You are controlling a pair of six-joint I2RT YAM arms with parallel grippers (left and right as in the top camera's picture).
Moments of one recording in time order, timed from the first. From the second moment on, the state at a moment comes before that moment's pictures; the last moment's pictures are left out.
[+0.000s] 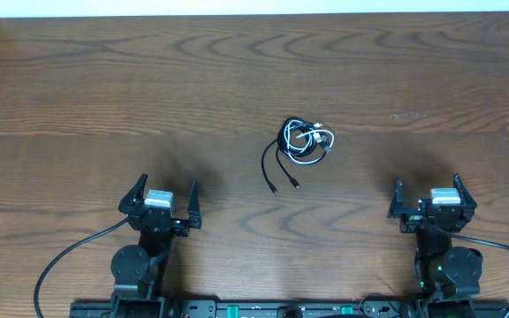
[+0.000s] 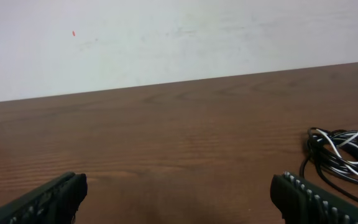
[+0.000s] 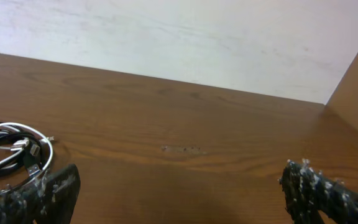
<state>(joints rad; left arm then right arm) -0.07 0.01 0.02 -0.10 0.07 0.07 0.09 0.01 0.01 -0.06 0.13 -0.14</state>
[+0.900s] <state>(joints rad) -0.07 0.01 0.02 -0.10 0.07 0.07 0.09 0.01 0.01 -0.05 0.13 -0.14</state>
